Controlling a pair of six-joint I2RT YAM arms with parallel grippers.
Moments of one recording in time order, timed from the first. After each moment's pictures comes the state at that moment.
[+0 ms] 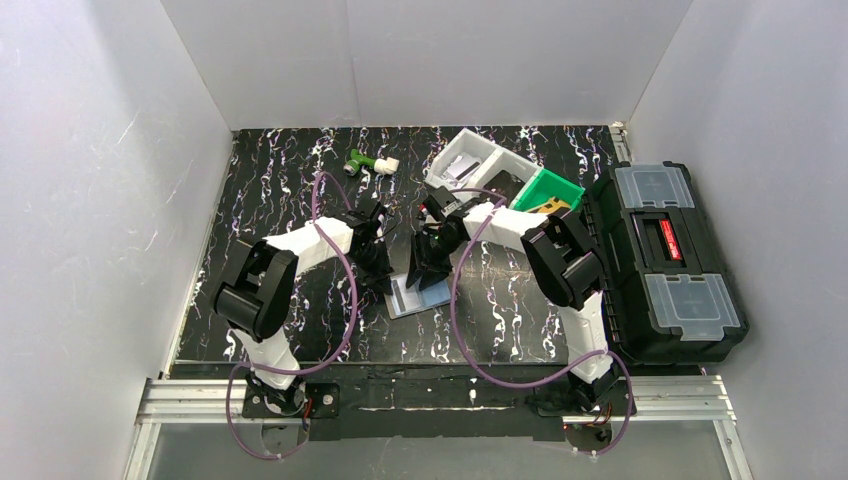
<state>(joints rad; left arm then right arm) -0.48 1.74 1.05 -0.69 0.23 -0.68 0.72 2.09 1.44 -0.58 -0.59 0.67</state>
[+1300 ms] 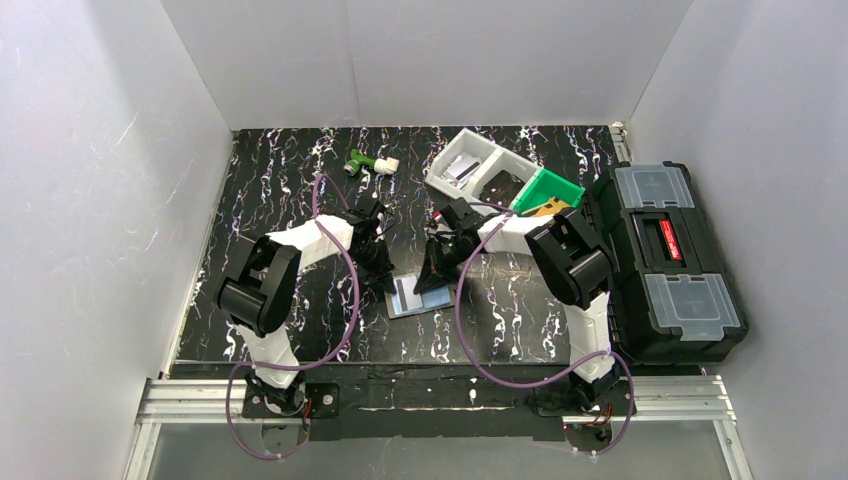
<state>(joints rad) -0.47 1.78 1.06 -0.67 0.28 -0.72 0.65 2.06 1.22 -0.29 -0.76 0.76</state>
